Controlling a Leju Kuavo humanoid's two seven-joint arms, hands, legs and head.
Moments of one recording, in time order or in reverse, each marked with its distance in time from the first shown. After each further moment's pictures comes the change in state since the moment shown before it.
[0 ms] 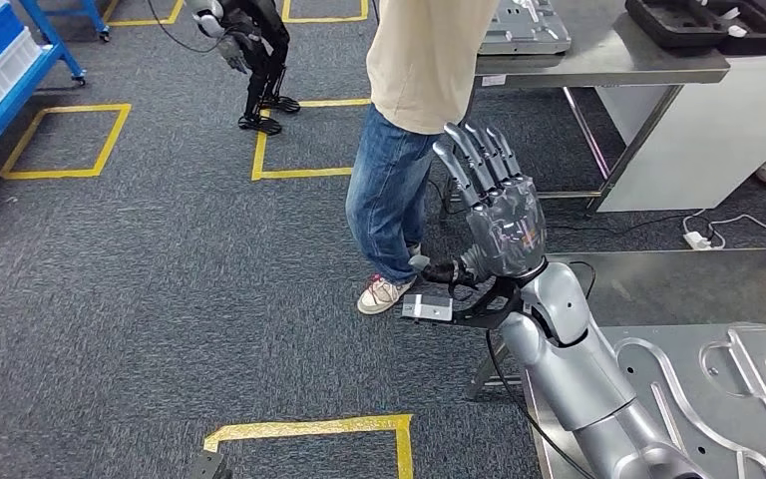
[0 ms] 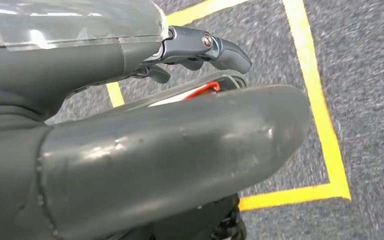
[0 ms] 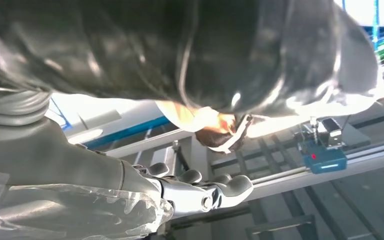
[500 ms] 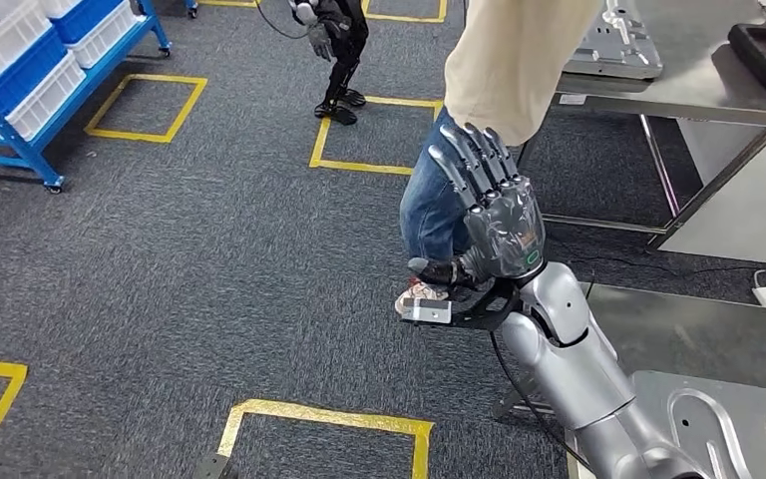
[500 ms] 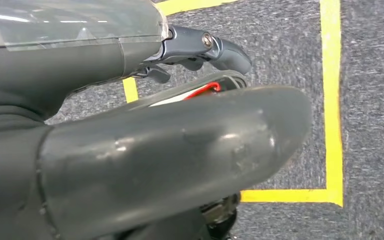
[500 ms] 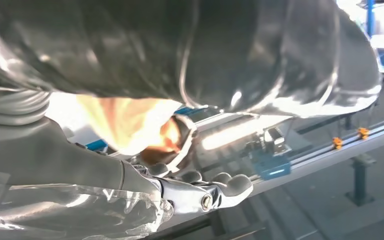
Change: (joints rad) left arm 0.000 -0.002 0.000 0.000 0.011 -0.002 -0.002; right arm 0.000 0.000 0.000 0.000 0.014 -0.002 -0.009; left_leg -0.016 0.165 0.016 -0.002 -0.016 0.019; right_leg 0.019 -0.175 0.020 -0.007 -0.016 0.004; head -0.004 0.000
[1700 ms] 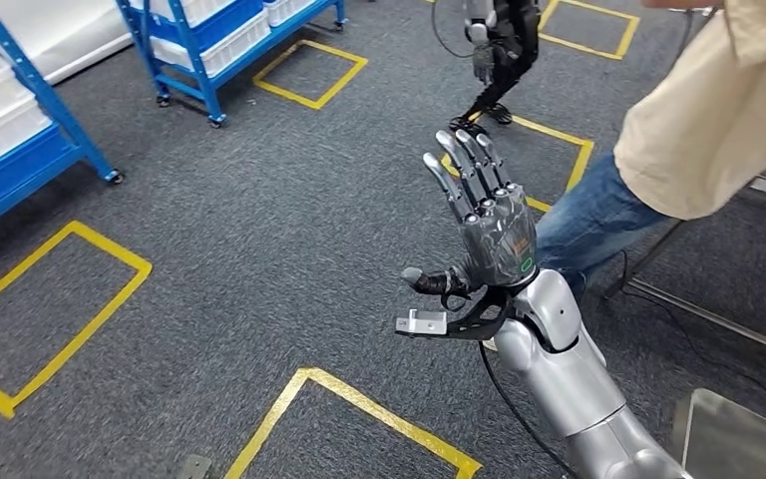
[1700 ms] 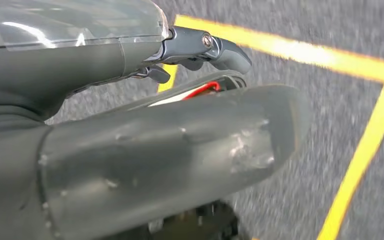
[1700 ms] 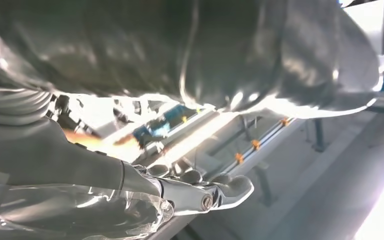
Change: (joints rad) left arm 0.004 0.041 0.000 0.001 -0.028 0.000 -0.014; right arm 0.046 0.026 -0.023 -0.006 -0.029 -0.008 -0.061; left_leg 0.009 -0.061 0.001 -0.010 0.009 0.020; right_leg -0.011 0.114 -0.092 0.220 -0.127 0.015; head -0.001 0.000
